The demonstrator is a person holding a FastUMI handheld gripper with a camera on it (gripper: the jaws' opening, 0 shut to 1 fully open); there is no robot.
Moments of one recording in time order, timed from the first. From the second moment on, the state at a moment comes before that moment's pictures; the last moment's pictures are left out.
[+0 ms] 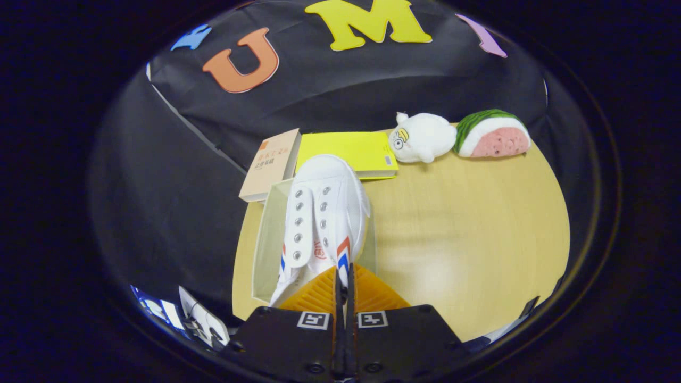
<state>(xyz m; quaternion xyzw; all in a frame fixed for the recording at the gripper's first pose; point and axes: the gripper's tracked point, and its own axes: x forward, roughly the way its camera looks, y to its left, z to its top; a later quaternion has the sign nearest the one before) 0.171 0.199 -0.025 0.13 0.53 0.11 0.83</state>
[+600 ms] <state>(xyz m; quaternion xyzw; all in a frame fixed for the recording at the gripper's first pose) 0.199 0.227 -0.083 0.08 0.46 0.07 0.88</state>
